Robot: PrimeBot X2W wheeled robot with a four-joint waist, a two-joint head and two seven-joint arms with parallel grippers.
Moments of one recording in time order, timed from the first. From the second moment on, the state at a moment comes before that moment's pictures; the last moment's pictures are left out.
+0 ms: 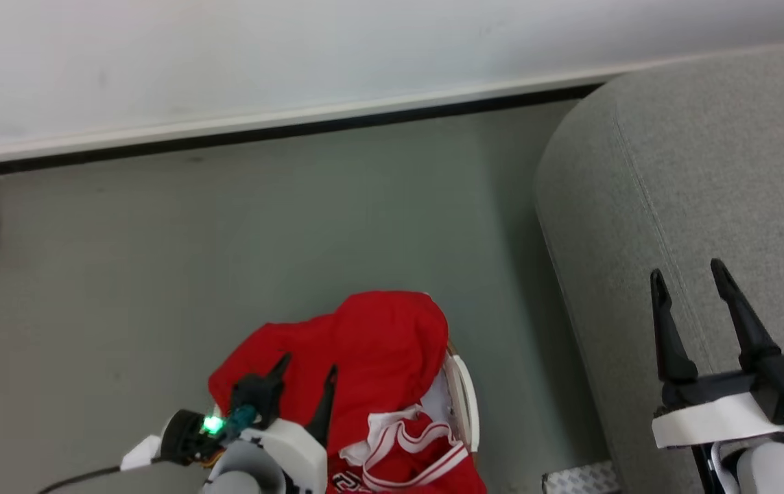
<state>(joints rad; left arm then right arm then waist) -0.36 0.05 -0.29 0.67 -0.07 -0.02 -0.25 -0.24 -0.05 0.01 0.19 0.05 0.13 -0.26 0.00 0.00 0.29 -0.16</state>
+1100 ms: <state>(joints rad) -0.88 0.12 -0.40 1.21 0.01 0.02 -0.14 -0.50 -0.05 0.10 -0.03 0.18 0.13 -0.26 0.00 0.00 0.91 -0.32</state>
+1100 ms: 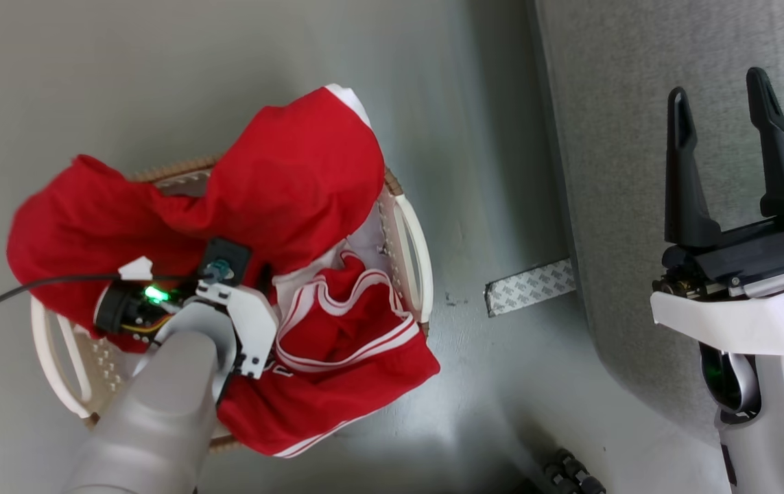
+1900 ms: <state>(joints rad) -0.61 0.05 -0.37 1.04 -0.21 -0.09 -0.26 -0.27 -0.05 0.01 0.11 0.21 0.13 -0.26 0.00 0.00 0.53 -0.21</state>
